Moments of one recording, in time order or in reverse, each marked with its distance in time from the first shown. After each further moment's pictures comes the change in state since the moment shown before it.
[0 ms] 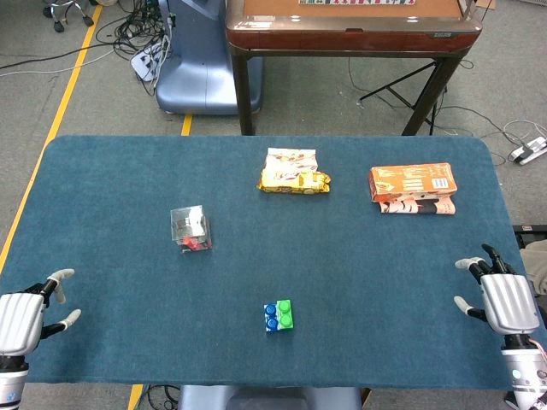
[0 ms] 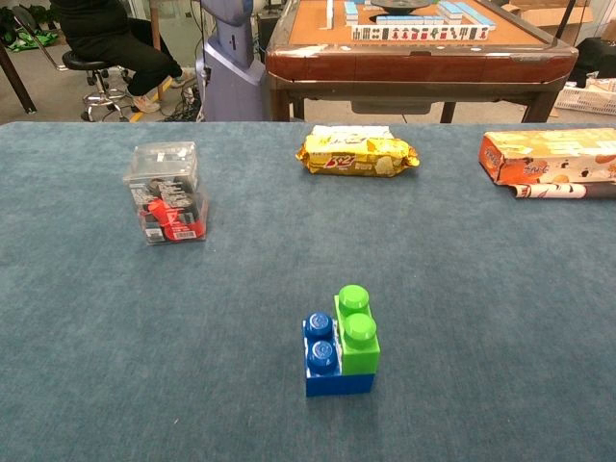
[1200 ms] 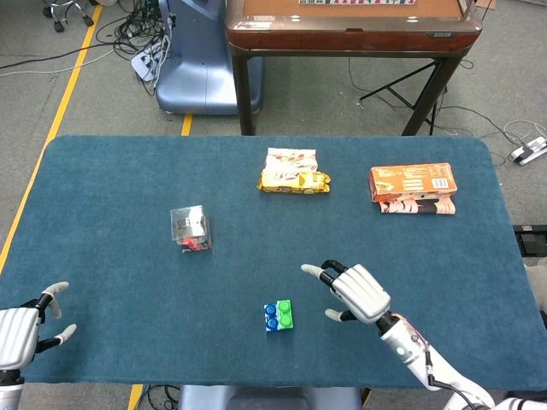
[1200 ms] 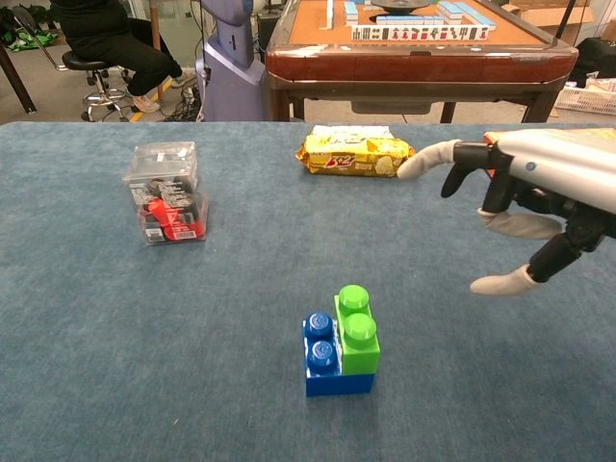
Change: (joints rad) left arm 0.047 -0.030 0.036 0.058 -0.022 -0.011 -0.055; right arm 0.354 -0.211 -0.003 -0.155 -0.202 -0.344 -0.004
